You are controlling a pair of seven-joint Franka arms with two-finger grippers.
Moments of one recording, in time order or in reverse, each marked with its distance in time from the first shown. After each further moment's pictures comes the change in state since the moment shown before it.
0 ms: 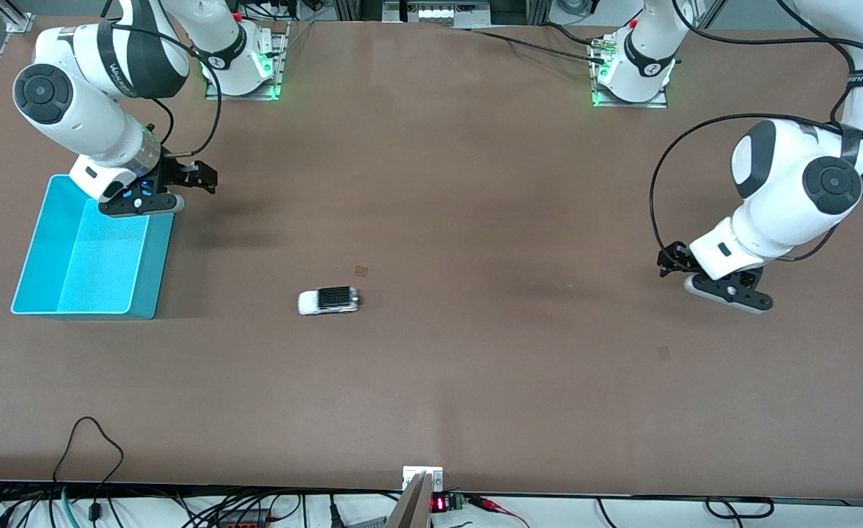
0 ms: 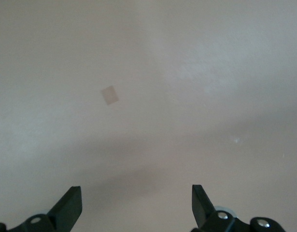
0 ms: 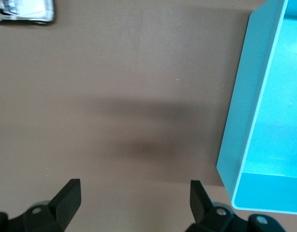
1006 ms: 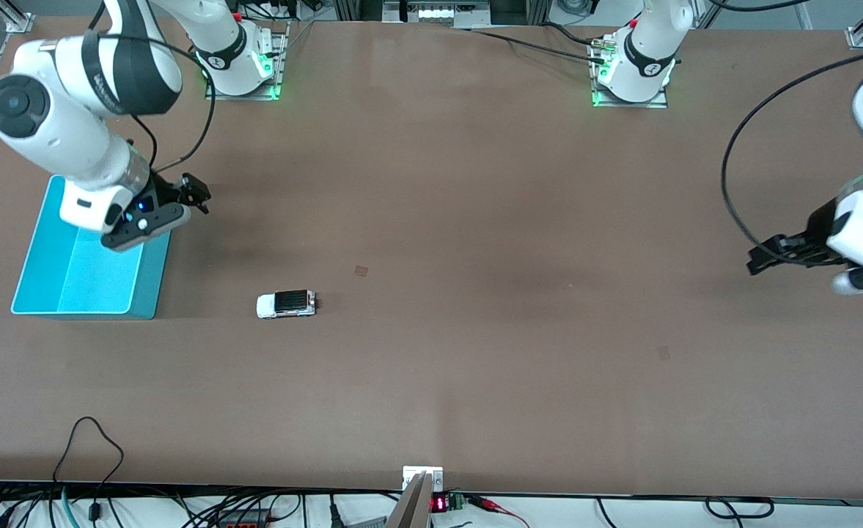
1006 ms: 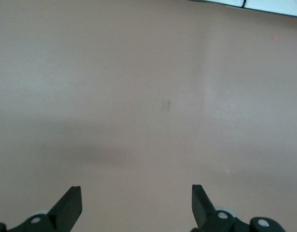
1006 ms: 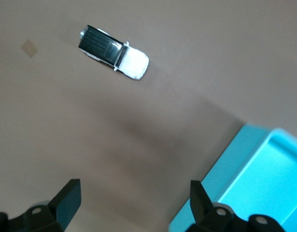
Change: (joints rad) left arm -0.132 -0.094 0.257 0.310 -0.077 -0.376 -0.246; right arm 0.019 0.185 -0.001 0.308 0.000 -0.035 -0.511
